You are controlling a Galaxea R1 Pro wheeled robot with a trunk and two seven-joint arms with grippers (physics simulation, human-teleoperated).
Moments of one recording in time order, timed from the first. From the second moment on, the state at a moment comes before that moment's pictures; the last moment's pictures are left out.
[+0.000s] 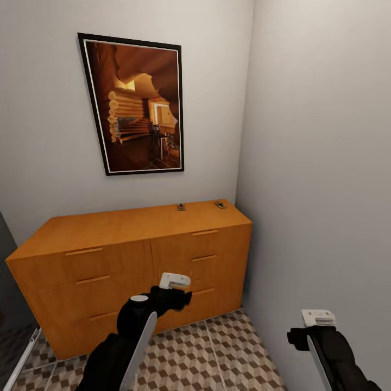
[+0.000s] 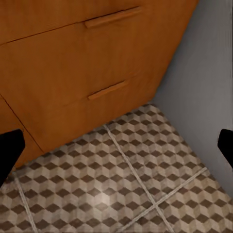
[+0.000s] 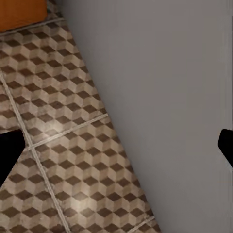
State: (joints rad) left arm -0.32 -0.15 -0.29 -1.53 0.09 0.91 0.07; right arm -0.18 -0.07 -0.12 -1.47 0.11 1.04 -0.08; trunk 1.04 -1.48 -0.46
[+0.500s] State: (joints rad) left arm -0.80 -0.16 -0.30 -1.53 0.09 1.02 0.07; right arm -0.51 -0.06 -0.11 -1.48 0.11 1.04 -0.12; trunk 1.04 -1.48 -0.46
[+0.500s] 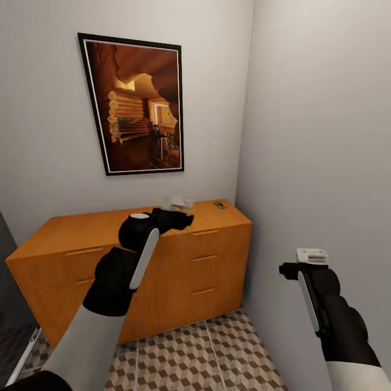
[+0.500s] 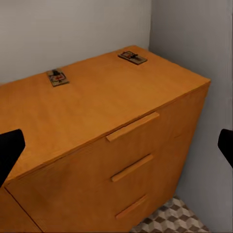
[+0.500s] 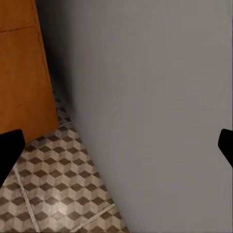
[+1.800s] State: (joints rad) left arm -1.05 0.05 -0.14 -1.44 0.18 1.04 0.02; right arm -0.98 0.14 -0.06 -1.15 0.10 1.04 -0.24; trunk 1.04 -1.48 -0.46
